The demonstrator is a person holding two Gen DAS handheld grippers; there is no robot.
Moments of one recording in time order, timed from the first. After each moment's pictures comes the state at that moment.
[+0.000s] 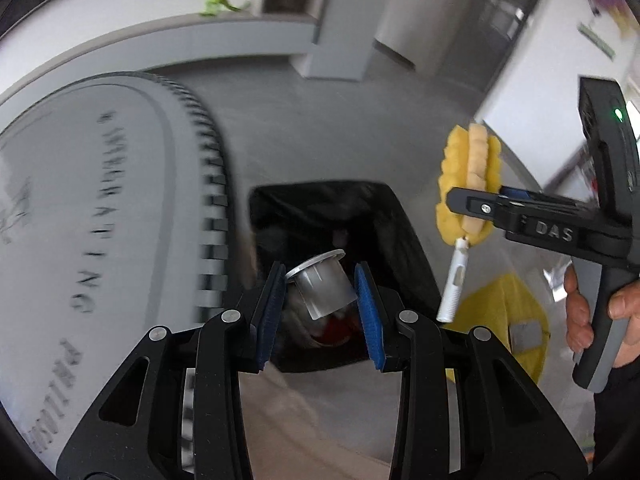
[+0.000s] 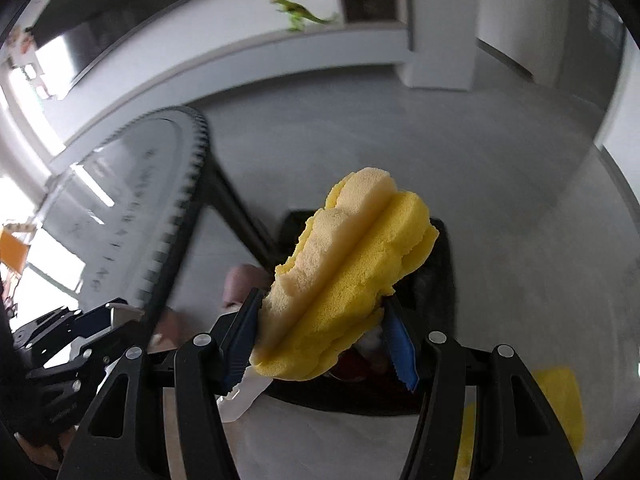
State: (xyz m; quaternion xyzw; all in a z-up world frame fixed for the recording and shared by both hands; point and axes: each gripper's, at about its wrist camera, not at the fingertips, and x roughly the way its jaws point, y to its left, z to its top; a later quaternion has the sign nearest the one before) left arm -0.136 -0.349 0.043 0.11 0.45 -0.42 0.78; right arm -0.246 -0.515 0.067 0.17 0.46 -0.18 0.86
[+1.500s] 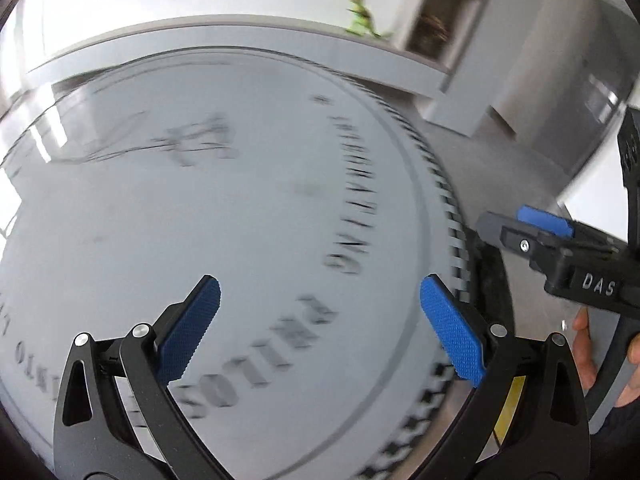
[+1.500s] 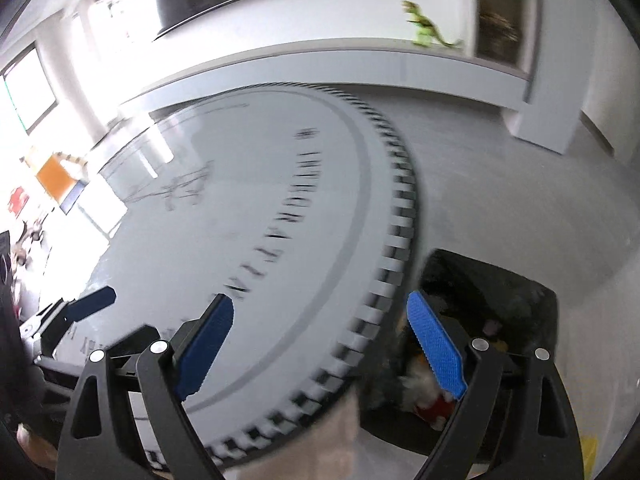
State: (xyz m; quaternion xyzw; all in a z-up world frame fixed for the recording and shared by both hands) left arm -0.072 -0.146 0.051 0.00 0.44 -0.23 0.87; right arm -0.116 -0.329 0.076 0.08 0.44 -0.02 0.89
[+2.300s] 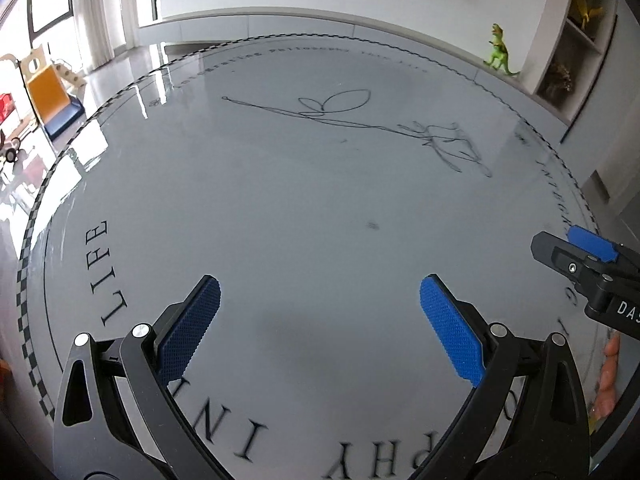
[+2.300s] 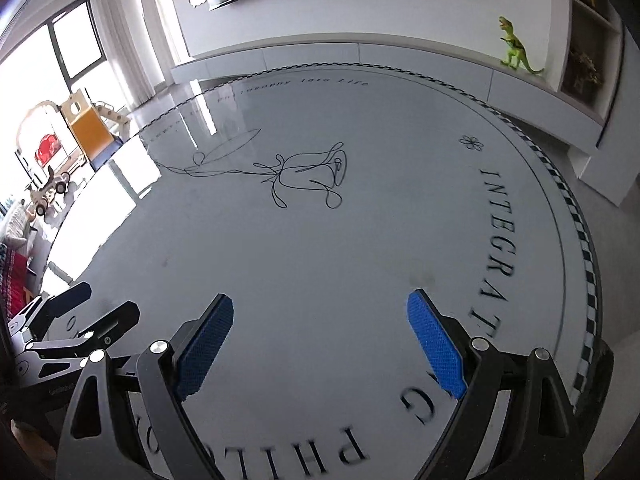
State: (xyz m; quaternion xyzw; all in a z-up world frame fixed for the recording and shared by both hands) left arm -0.028 -0.001 0.014 -0.03 0.45 -0.04 0.89; right arm -0.035 -0.193 0.034 0.02 0.44 0.06 0.89
